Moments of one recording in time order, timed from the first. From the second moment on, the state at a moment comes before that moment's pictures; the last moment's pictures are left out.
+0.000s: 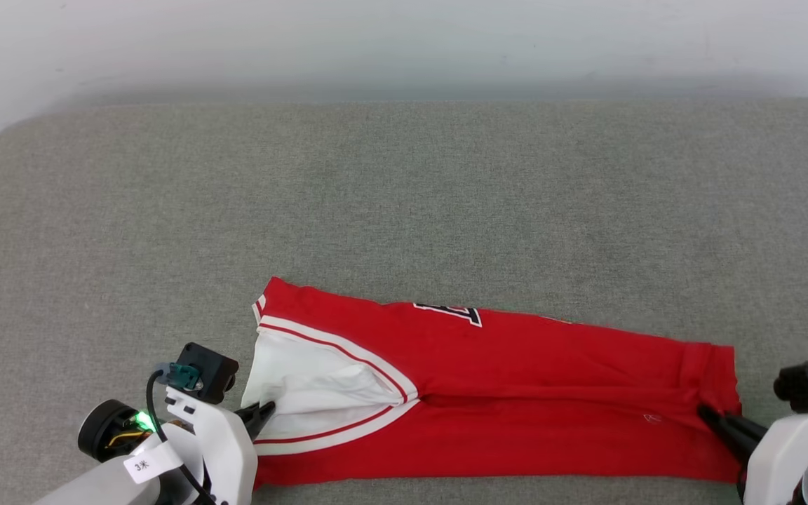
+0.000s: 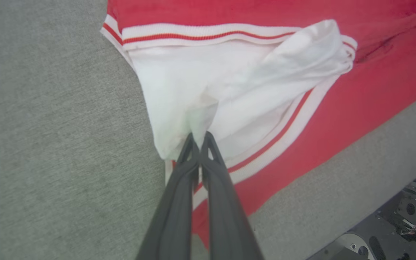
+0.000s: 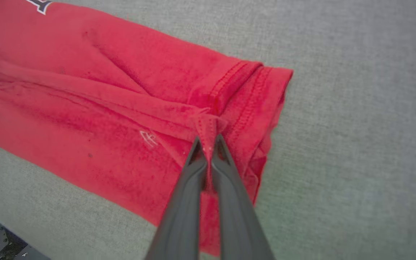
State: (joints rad) left arm -0.45 0.81 -1.02 0.05 -0.98 0.17 0.19; right arm -0.12 -0.62 0.35 0.22 0.71 0.13 0.25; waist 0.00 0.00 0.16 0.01
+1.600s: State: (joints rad) left arm -0.17 0.52 -0.52 0.00 -0.50 0.51 -0.26; right arm -0.14 -0.60 0.22 0.32 0.97 0.13 0.62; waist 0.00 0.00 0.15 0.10
